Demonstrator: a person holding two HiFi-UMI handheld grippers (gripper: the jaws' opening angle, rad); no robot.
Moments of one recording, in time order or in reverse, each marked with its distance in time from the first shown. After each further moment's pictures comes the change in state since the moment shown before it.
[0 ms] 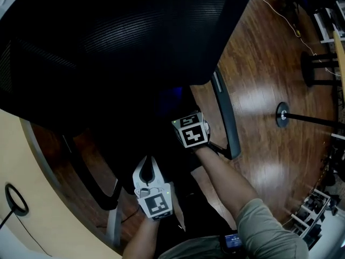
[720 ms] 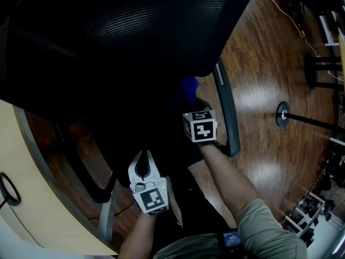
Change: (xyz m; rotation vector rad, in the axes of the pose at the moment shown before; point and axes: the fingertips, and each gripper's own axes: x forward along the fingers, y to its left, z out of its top) left arm 0.012 -0.016 -0.029 -0.025 0.005 0.050; right arm -0.007 -0.055 -0.047 0.124 0.003 -0.077
